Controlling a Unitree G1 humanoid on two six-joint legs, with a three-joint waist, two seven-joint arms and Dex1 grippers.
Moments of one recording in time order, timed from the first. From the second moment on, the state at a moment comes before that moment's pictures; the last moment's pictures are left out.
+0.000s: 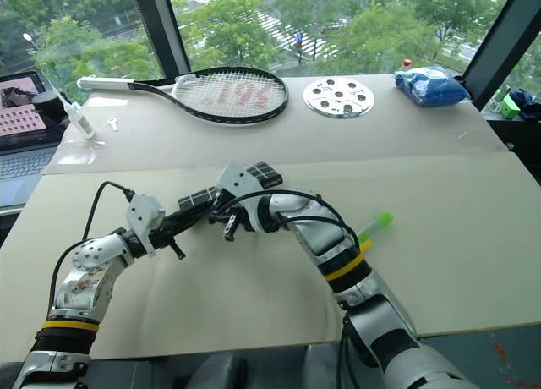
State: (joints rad) left arm -0.24 0.53 0.05 0.13 -0.27 0.00 -0.83; right arm -0.81 -0.13 0.41 0.15 0.16 0.68 0.84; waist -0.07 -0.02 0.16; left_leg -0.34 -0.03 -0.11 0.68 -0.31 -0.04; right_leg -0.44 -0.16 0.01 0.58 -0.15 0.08
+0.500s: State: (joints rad) left arm -0.21 0.52 0.05 0.05 -0.31 0.03 -0.86; right arm -0.76 -0.30 0.14 0.01 0.29 0.93 0.79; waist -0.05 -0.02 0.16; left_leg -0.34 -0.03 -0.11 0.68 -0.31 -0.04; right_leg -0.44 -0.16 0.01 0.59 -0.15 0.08
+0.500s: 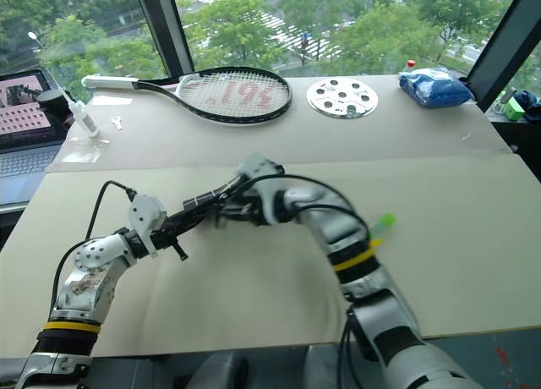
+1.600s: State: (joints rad) left arm -0.31 0.45 0.00 0.19 -0.28 -0.02 -0.89; right arm -0.33 -0.19 -0.23 -0.78 0.11 1.61 -0.02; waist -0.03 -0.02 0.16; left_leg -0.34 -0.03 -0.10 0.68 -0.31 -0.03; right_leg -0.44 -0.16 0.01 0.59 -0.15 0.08
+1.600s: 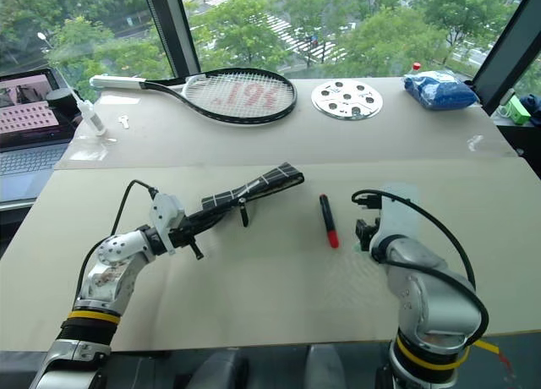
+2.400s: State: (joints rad) left arm -0.31 0.44 0.00 0.21 -0.27 -0.03 -0.89; right arm -0.23 -0.04 -0.25 -0.59 0.01 1.32 -0.10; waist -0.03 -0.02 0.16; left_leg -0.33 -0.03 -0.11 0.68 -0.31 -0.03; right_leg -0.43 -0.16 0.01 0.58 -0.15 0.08
